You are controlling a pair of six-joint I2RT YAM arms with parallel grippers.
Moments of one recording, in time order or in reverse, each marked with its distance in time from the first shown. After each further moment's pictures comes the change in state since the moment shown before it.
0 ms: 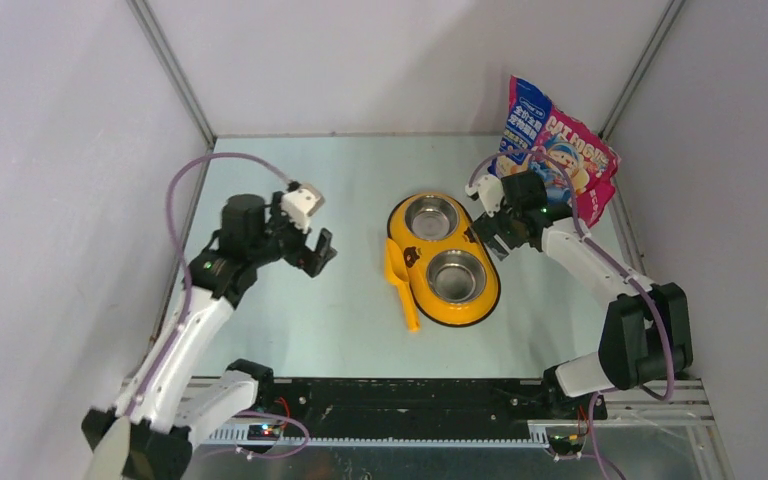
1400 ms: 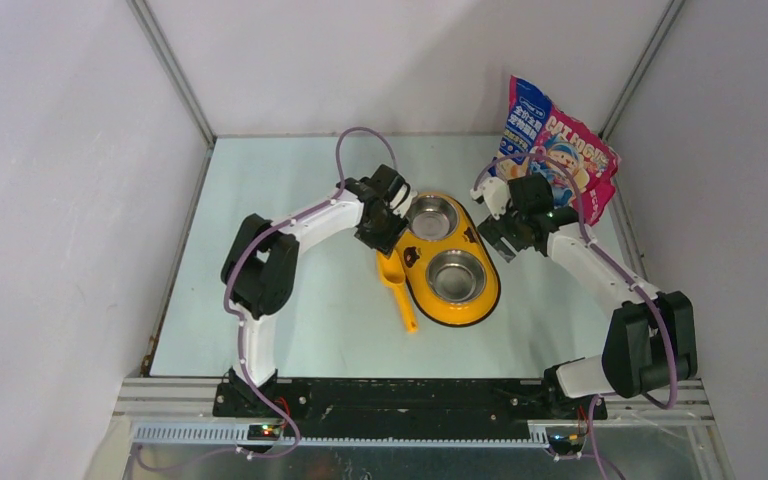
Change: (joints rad) left arm -0.377 1.125 0.612 -0.196 -0.320 -0.276; right arm -0.039 -0.047 -0.039 0.013 0.002 -0.047
